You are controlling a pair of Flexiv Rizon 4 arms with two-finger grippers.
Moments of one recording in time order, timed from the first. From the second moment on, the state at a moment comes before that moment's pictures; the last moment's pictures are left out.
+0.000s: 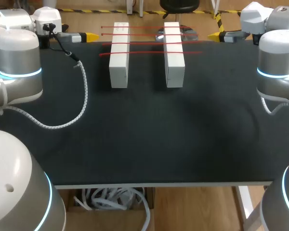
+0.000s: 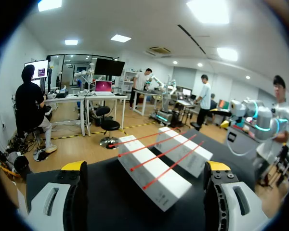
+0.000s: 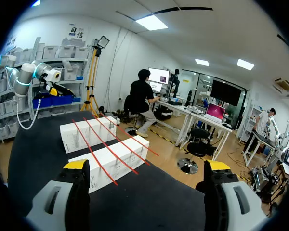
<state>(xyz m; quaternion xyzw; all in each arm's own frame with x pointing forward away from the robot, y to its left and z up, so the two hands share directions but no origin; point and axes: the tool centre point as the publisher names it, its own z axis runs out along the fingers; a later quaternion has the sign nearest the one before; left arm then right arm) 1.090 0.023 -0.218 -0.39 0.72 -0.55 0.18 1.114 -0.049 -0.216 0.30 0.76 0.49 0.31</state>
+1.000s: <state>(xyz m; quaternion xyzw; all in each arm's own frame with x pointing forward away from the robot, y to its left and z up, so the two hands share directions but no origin) 1.087 0.017 -0.220 -0.37 0.73 -0.55 0.18 1.114 -0.049 -0.216 0.30 0.76 0.49 0.31</state>
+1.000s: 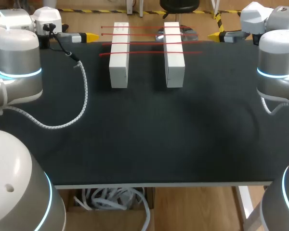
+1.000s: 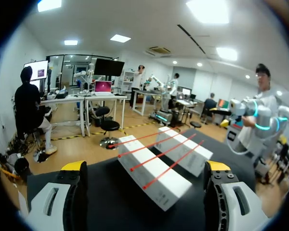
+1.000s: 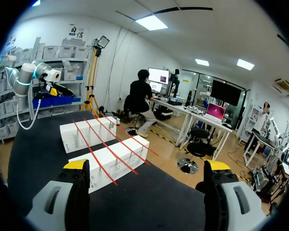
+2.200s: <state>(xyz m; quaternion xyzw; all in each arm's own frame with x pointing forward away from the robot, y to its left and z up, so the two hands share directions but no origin) 1.061 -0.007 -0.293 -0.13 0.80 -0.58 0.05 1.114 -0.049 -0.216 0.30 0.76 0.49 0.31</state>
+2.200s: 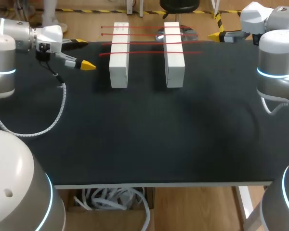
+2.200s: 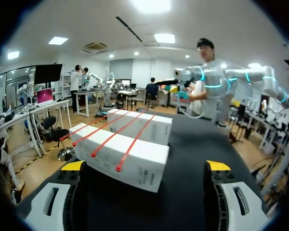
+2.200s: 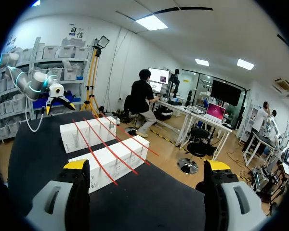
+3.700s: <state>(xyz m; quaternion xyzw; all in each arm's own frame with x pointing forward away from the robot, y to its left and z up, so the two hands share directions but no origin) 1.091 -0.013 -0.314 -0.09 0.78 -0.62 0.05 1.114 -0.049 -0.216 0.30 0.76 0.49 0.31</state>
